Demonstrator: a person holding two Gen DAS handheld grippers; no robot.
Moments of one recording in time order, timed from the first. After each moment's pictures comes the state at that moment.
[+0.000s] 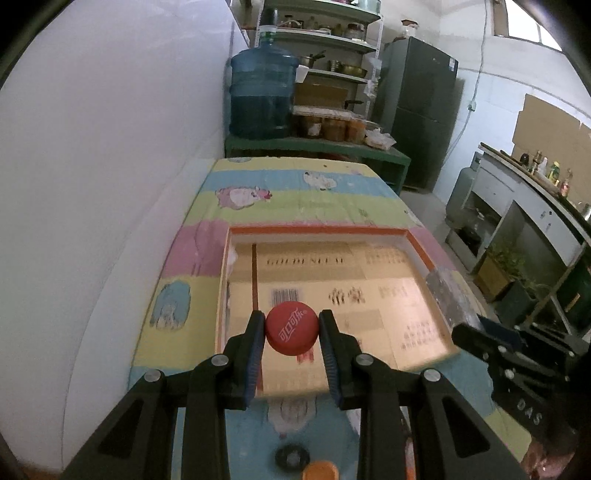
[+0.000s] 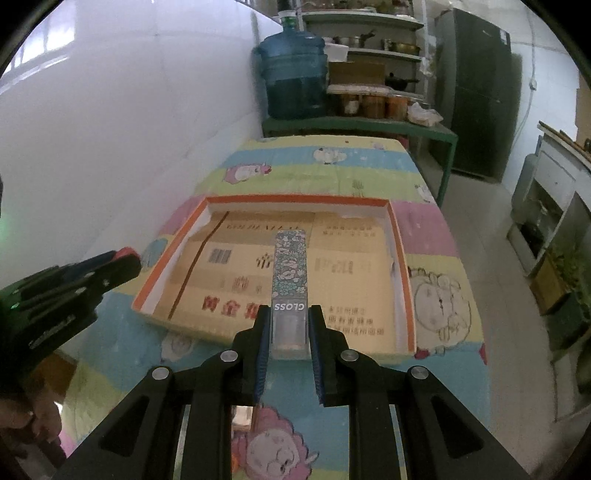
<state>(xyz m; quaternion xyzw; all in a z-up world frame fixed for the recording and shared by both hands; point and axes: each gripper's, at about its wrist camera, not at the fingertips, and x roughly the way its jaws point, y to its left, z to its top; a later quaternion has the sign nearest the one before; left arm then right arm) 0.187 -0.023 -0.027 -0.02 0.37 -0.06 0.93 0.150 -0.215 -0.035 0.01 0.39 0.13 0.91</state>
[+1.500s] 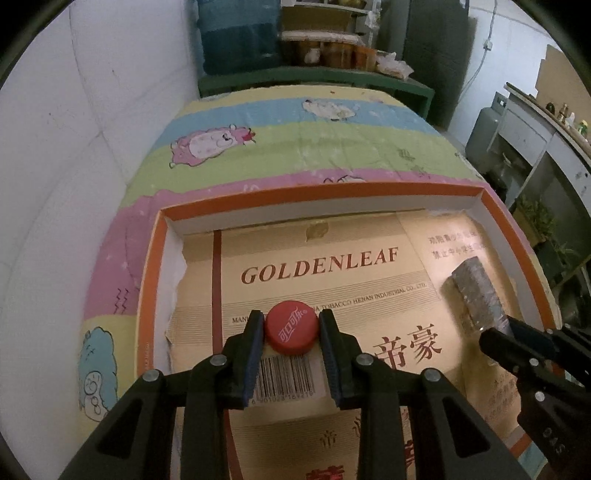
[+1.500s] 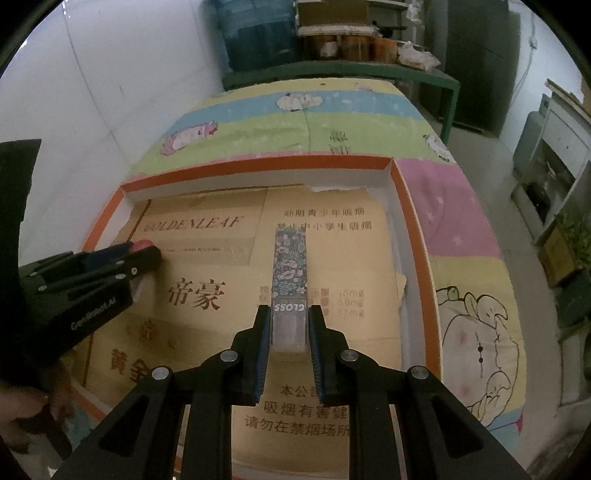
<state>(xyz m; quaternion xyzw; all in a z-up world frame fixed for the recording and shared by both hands) 0.326 -0.051 -0.121 0.03 0.49 -0.06 0.87 0.274 -0.227 -0.116 0.02 0.48 0.10 0.87</state>
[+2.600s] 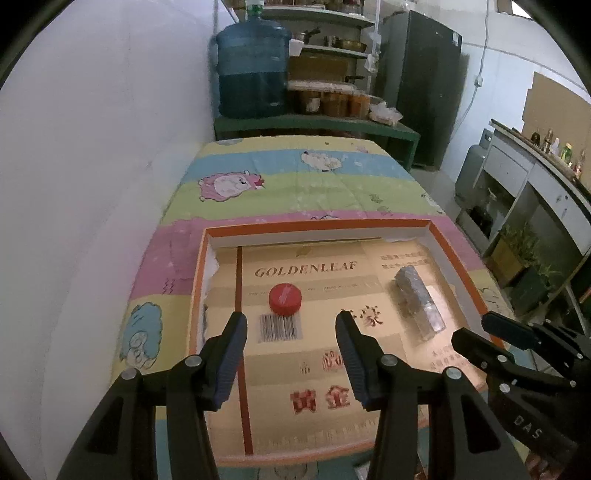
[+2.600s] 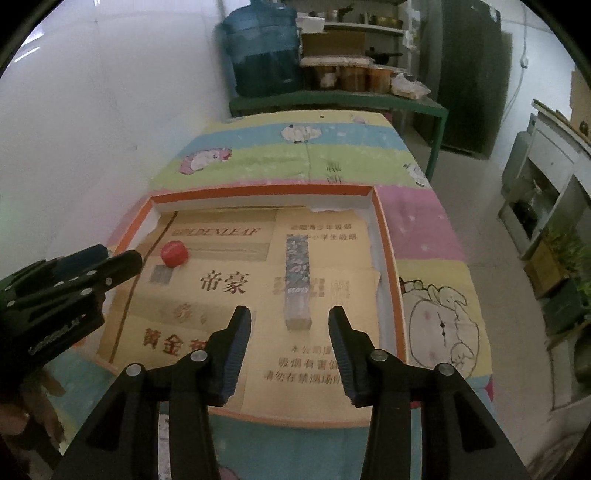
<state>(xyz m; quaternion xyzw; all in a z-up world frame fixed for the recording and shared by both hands) 0.245 -0.042 -0.056 0.00 0.41 -0.06 0.91 0.213 -0.225 -0.066 0.01 0.43 0.09 0.90</state>
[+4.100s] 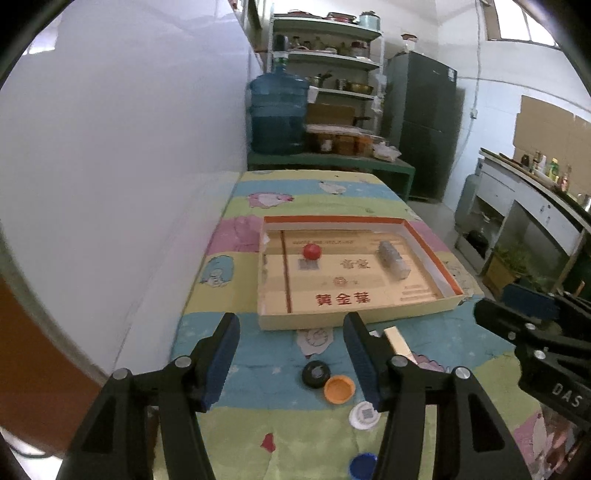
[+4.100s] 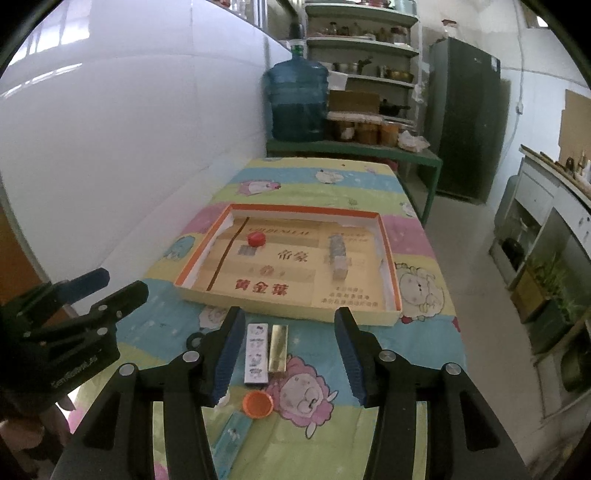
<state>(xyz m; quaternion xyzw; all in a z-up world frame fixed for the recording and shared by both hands) 0.063 0.000 -0.017 -0.01 0.33 -0.03 0.94 0.042 -0.187 0.005 -0.02 0.35 0.10 0.93</state>
